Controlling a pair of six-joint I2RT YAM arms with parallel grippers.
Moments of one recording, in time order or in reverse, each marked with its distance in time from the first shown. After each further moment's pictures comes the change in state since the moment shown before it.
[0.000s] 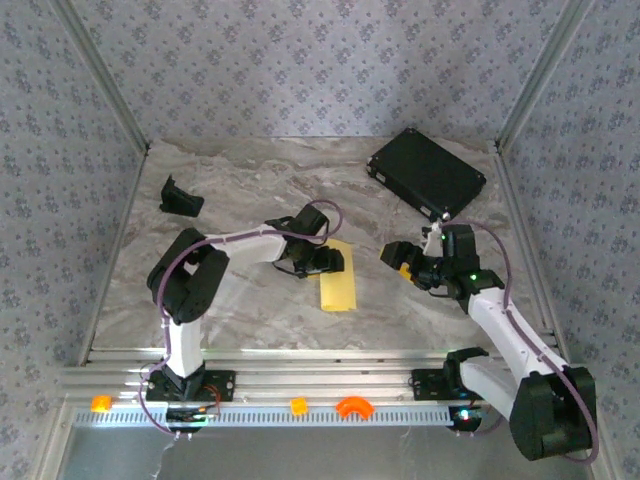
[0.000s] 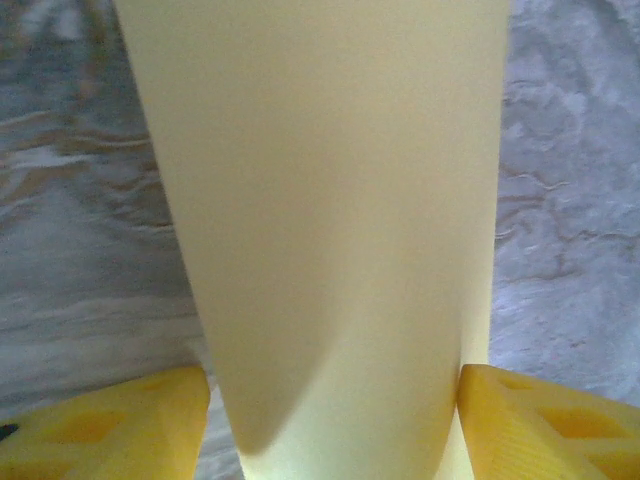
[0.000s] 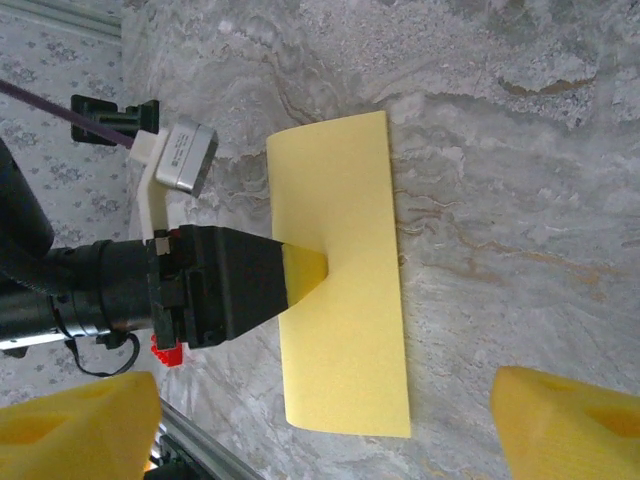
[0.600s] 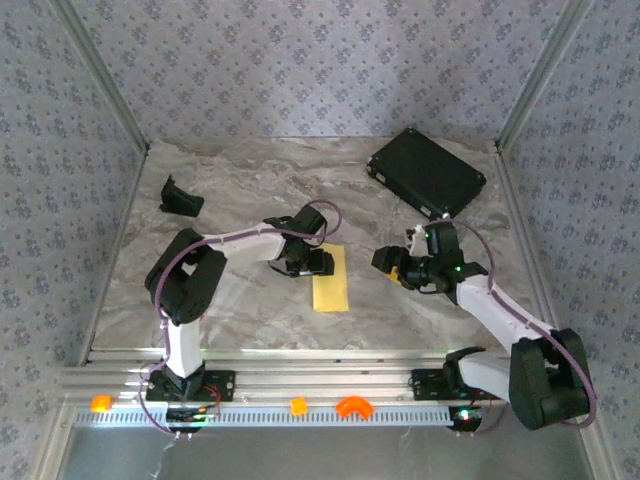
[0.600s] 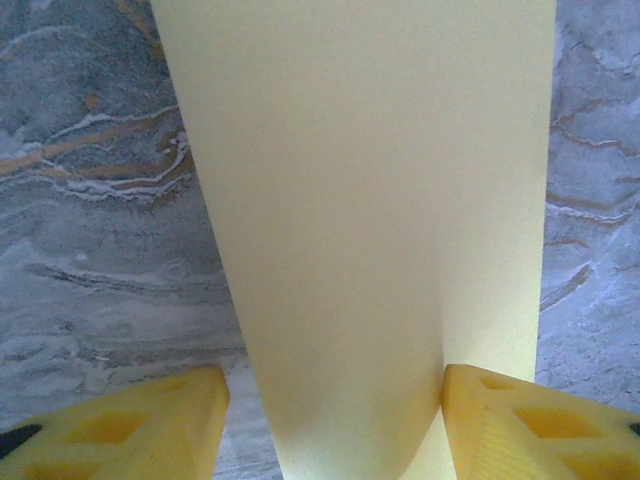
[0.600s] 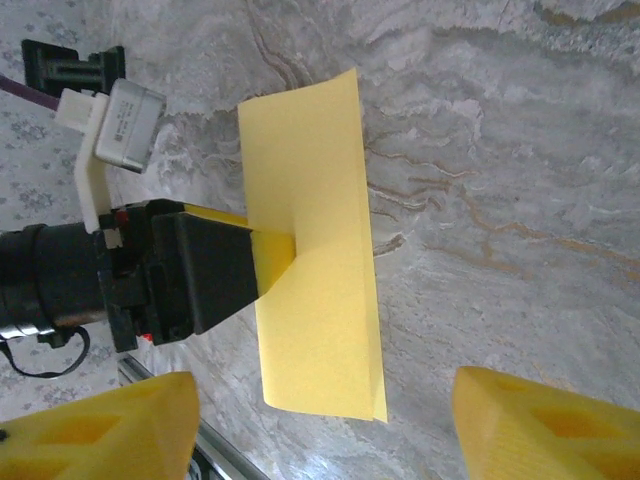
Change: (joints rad) left arm 0.005 0.001 0.015 -0.099 -0.086 0.077; right arm 0.079 0.173 0.008 0.082 -0.008 0.002
